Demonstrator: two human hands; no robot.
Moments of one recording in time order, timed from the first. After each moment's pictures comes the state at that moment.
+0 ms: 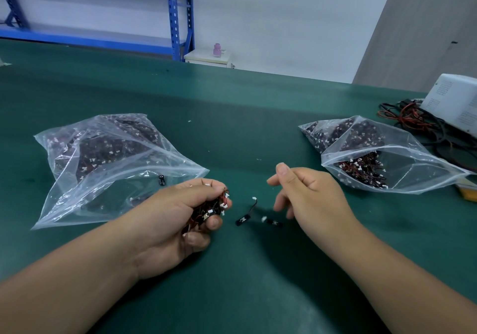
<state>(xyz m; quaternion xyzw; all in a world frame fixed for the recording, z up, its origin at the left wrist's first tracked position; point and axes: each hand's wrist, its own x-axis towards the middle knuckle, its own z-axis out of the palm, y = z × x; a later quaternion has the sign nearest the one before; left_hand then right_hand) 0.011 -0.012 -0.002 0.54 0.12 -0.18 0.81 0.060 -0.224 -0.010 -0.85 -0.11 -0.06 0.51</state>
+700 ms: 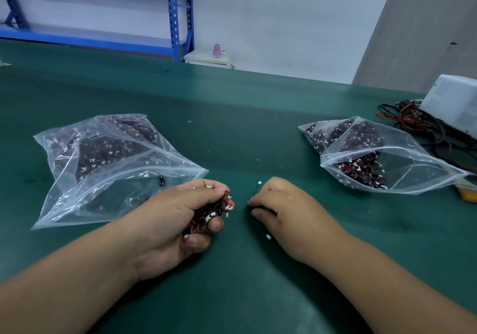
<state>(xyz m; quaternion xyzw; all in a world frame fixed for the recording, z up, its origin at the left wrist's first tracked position) 0.012 -0.013 -0.005 0.55 0.11 -0.17 0.81 0.060 -0.218 -0.024 -0.93 -0.31 -0.06 0.21</state>
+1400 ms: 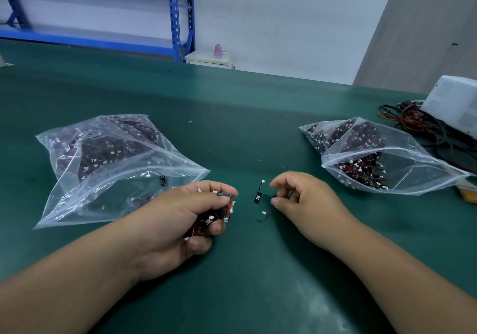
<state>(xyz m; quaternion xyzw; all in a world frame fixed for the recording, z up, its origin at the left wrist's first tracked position) 0.010 -0.014 -0.003 0.57 0.08 -0.18 0.80 0.081 -0.237 -0.026 -0.92 -0.20 -0.07 0.34</state>
